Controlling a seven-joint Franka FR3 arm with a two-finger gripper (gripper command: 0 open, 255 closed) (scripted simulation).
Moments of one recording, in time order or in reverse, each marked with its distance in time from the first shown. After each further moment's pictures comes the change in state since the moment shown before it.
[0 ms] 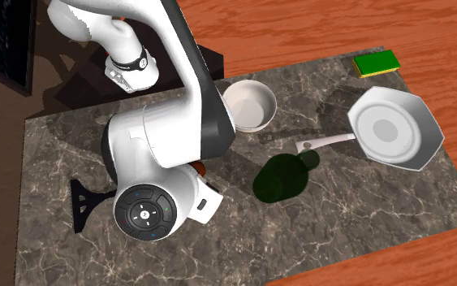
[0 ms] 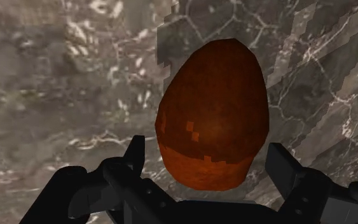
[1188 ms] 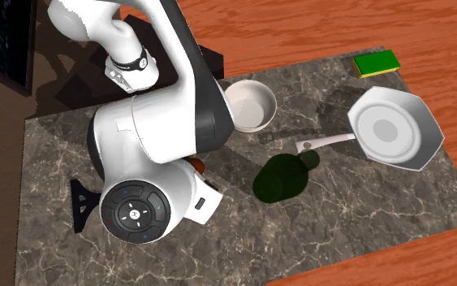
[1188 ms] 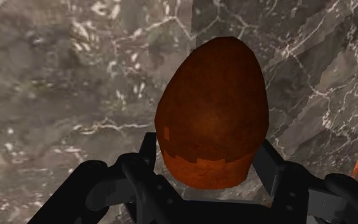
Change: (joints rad) arm 0.010 -0.043 -0.012 0.024 -0.032 -0.053 0.027
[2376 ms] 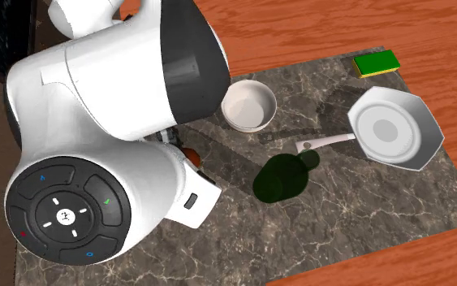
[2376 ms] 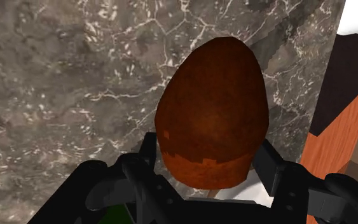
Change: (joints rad) arm 0.015 -0.098 -0.019 0.146 -0.073 -0.210 0.072
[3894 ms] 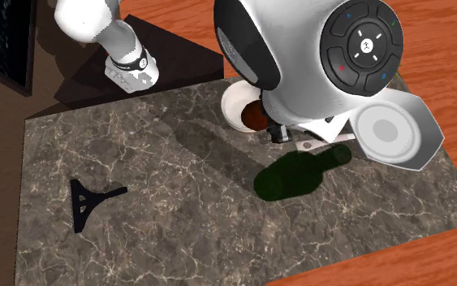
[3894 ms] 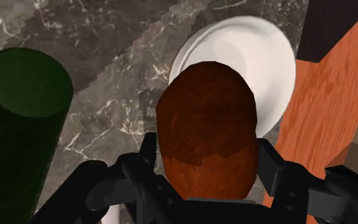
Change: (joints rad) arm 0.198 0.070 0.169 0.101 0.123 0.027 0.344
